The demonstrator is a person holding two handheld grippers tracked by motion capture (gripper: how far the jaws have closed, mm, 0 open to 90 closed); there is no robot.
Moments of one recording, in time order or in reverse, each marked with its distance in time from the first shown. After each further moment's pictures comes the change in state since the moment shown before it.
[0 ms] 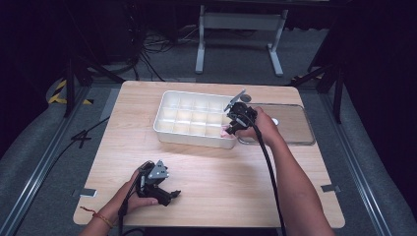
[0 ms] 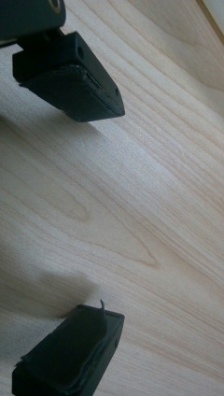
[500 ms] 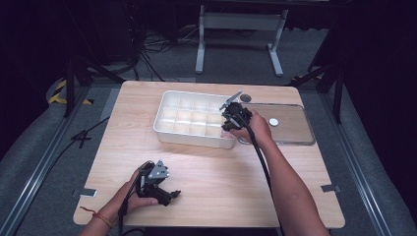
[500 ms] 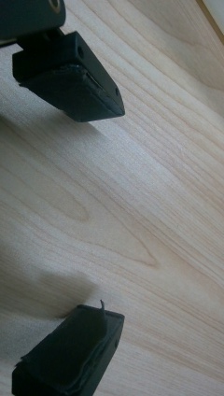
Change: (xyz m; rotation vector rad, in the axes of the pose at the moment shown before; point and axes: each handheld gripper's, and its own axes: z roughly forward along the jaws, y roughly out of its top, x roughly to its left) left arm 0.000 0.000 0.000 0.000 0.000 0.001; right arm 0.007 0.006 0.019 -0.021 -0.048 0.057
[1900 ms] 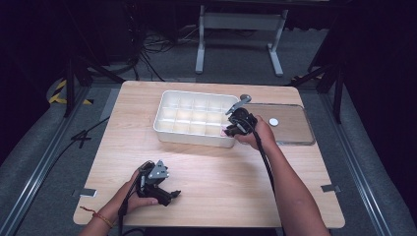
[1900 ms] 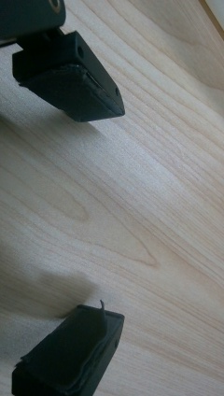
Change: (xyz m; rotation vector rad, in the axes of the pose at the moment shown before) left arm 0.000 0.000 0.000 0.004 0.000 0.007; right arm -0.002 -0.026 0.000 -0.074 0.062 0.031
